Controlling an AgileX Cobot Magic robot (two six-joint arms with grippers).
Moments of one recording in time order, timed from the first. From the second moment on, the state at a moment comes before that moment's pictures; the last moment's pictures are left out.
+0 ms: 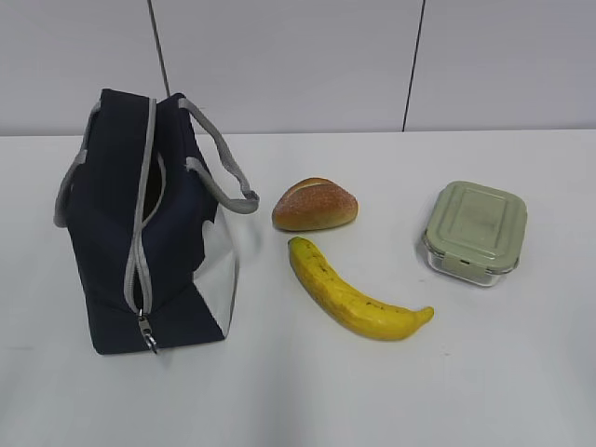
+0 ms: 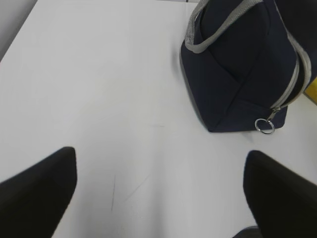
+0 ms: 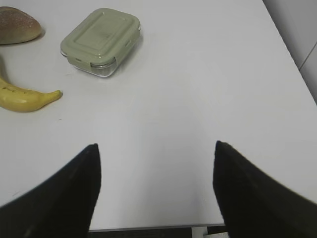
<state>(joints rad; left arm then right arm) 0.01 -0.02 -0.52 0.00 1.11 -0.04 -0.08 -0.02 -0.50 -0.07 1.14 -0.08</state>
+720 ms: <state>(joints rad) 0.01 0.00 -0.53 -0.01 1.11 -0.04 -0.08 -0.02 -0.50 -0.07 1.14 -0.08</state>
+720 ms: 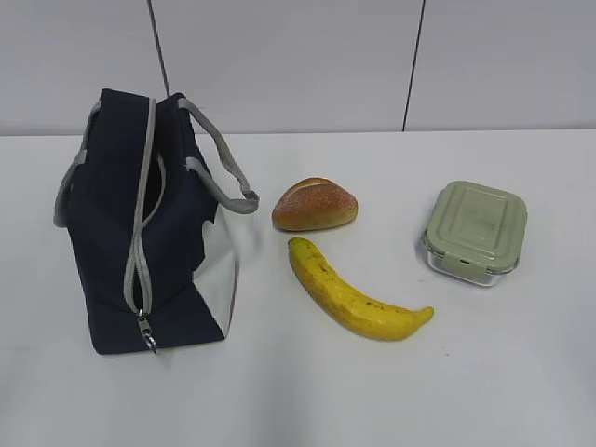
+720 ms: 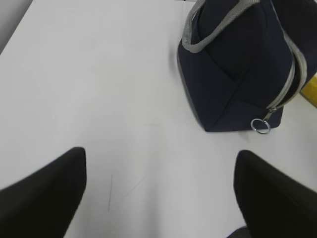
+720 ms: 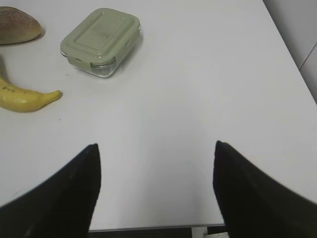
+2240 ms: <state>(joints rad) -0.09 1.60 -1.54 -0.39 1.22 0.04 -0.08 -0.02 -0.50 -0.07 1.14 -0.08</state>
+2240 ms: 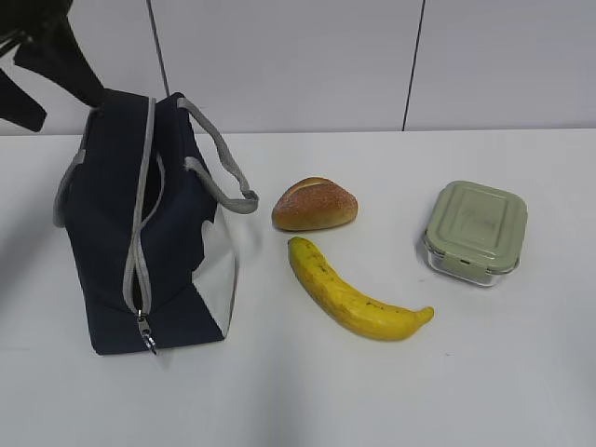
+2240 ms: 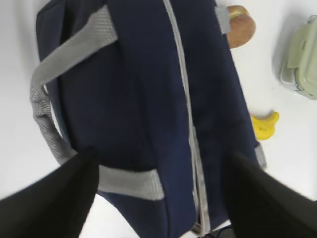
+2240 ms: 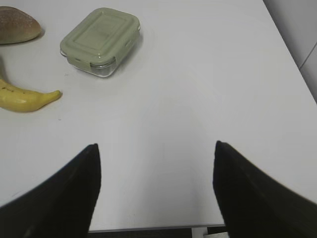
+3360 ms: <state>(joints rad) -0.09 1.75 -1.55 -0.38 1.11 0.06 -0.08 -0.02 -0.50 -0.07 1.14 -0.08</state>
